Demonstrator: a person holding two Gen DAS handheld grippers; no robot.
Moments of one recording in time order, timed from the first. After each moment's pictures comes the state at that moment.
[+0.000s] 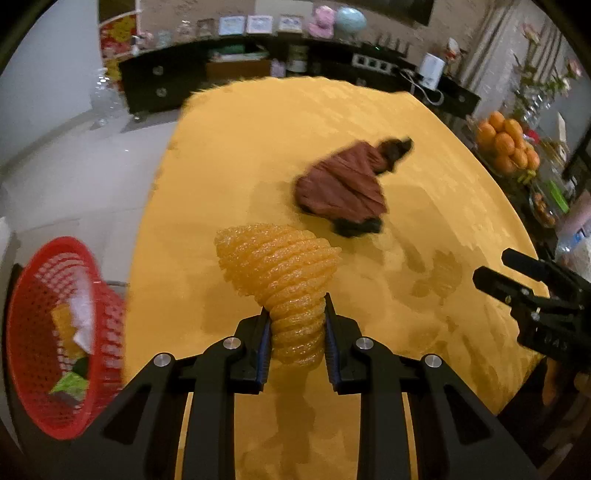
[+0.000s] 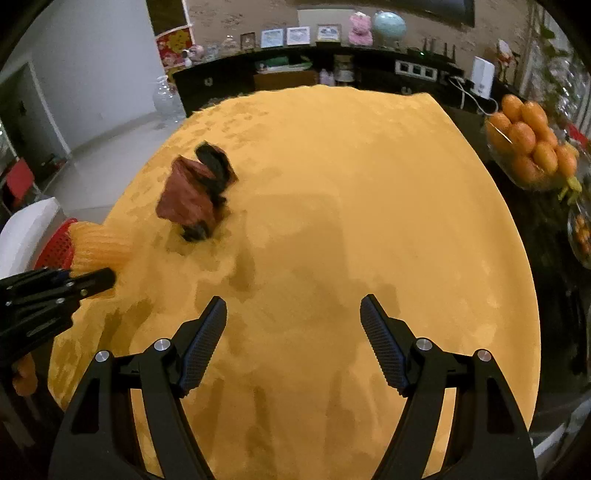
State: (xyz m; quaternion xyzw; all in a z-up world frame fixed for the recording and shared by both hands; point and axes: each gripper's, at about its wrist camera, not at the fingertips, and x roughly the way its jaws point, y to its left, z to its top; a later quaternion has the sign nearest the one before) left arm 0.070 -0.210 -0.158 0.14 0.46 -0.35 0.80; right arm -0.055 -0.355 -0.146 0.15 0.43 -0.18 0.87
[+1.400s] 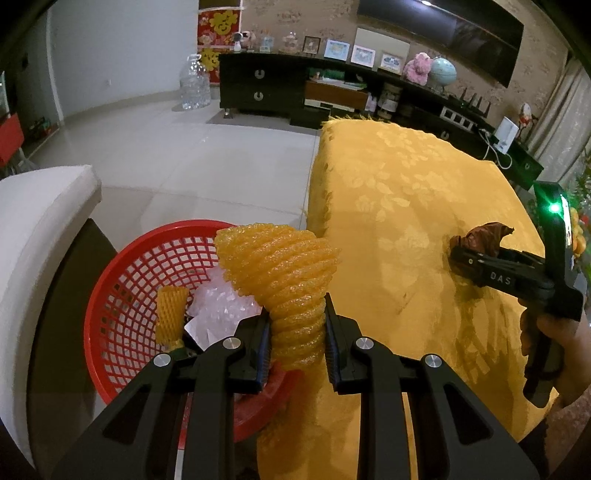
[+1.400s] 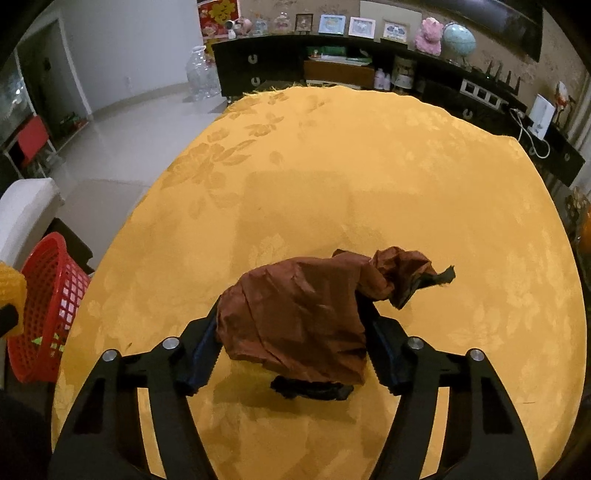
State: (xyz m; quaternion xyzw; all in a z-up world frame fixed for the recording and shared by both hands) left arm 0.140 -0.087 -0.131 0.07 0.45 -0.23 0.86; right arm 0.106 -0.327 -0.169 0.10 0.47 -0.13 0.87
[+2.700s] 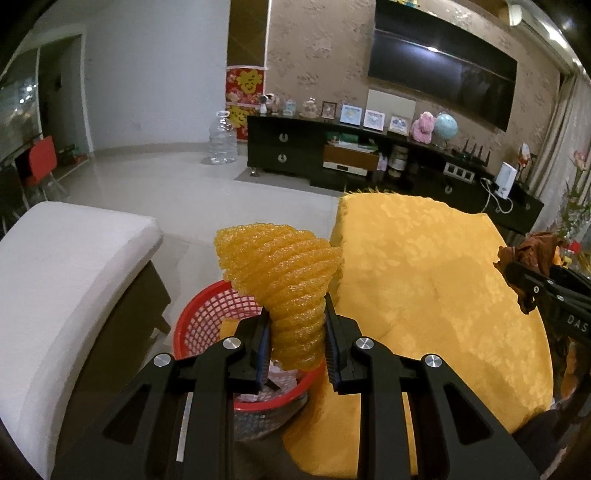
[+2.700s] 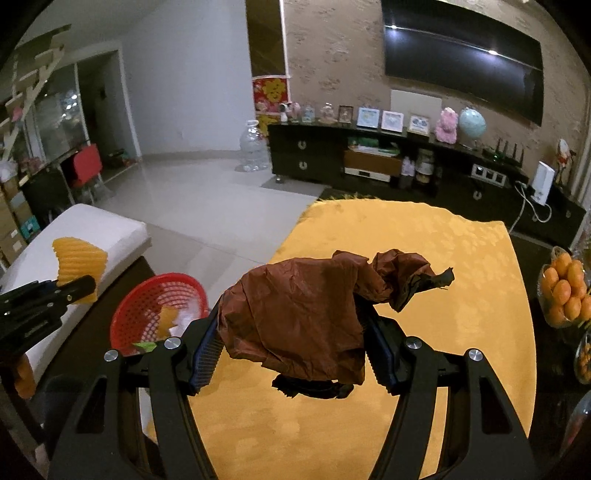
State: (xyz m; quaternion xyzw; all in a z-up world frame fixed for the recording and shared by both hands) left arm 0.072 -0.025 -0.027 0.05 0.35 -0.20 0.91; right arm 0.002 -0.240 -0.008 0.06 0.33 -0.07 0.94
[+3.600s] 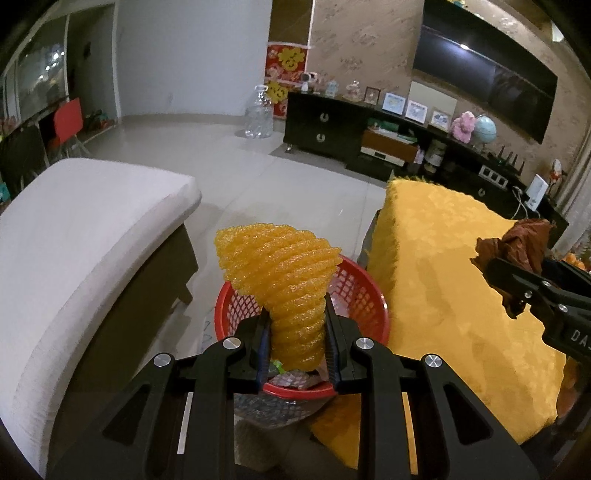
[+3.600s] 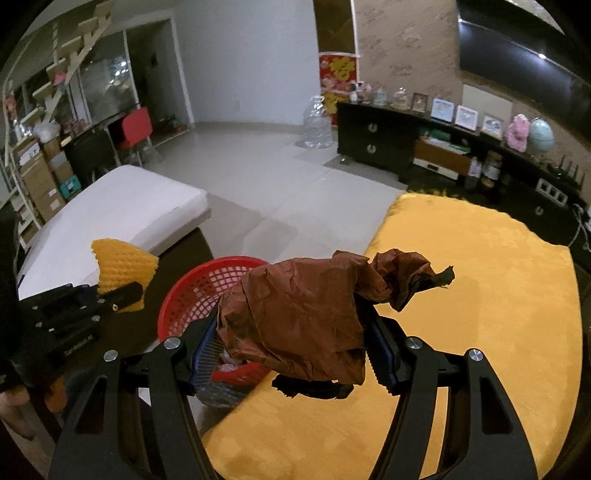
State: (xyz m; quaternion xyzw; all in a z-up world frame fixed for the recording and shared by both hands) left arm 0.105 0.023 -0.065 0.02 0.40 -0.14 0.91; right arm 0.082 -0.154 -0.030 0.04 0.38 0.04 0.92
